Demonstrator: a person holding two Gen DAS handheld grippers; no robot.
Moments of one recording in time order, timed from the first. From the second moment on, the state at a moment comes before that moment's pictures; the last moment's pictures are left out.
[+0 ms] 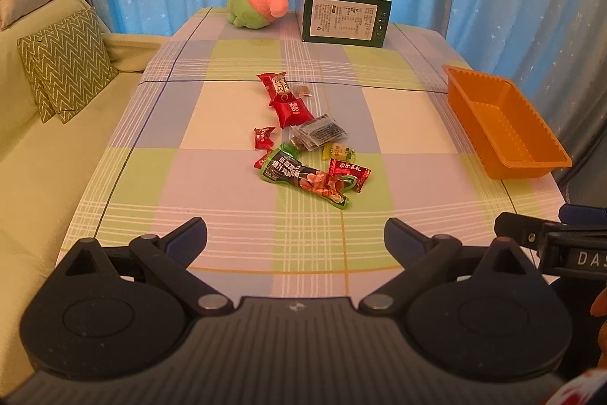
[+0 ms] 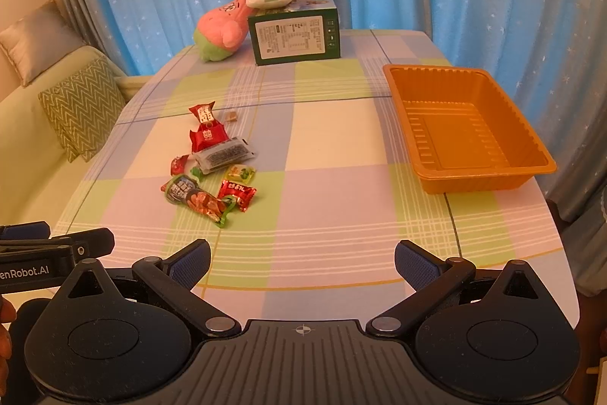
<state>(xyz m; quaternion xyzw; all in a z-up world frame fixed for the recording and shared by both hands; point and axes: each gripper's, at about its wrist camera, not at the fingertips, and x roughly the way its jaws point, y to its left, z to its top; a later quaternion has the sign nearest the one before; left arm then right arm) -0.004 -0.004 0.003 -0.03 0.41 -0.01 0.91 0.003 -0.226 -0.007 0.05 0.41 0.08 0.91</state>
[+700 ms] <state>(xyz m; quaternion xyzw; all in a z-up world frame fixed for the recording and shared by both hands) -0.003 -0.008 0.005 -0.02 0.41 -0.01 0.91 0.005 -0.230 -0.003 0.05 0.40 0.08 0.91</state>
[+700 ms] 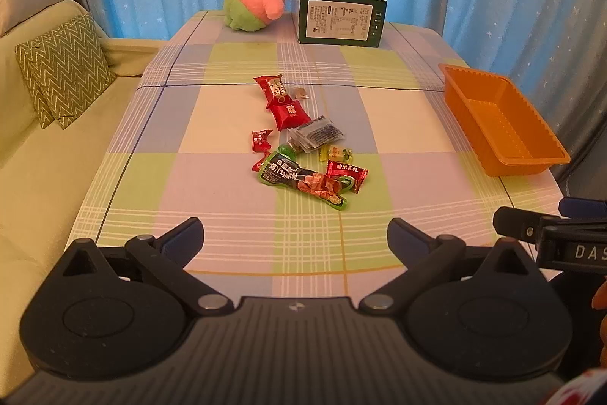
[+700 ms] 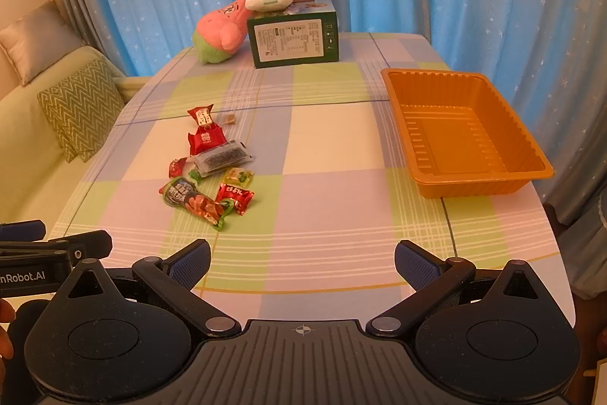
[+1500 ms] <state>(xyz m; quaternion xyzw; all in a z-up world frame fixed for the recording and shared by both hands) -0.005 -0.010 0.006 -0.02 0.41 -0.02 0.91 0.005 -0.231 -0.003 0.05 0.40 0.08 0.91</state>
